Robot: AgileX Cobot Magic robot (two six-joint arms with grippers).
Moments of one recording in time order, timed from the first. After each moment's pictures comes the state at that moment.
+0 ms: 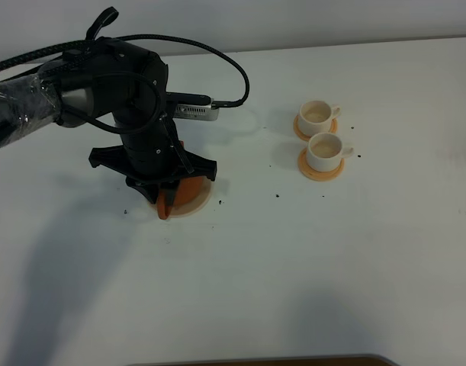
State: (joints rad) left arm -0.46 2.06 -1.46 0.06 0.97 -0.32; right arm 0.10 -0.01 -0.52 0.02 1.12 -0.07
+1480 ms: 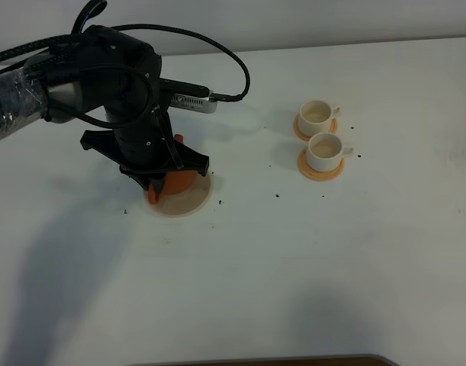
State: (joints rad) left arm -0.46 2.02 -1.46 0.12 0.96 -0.25; right arm 0.10 -0.01 -0.52 0.02 1.12 -0.07
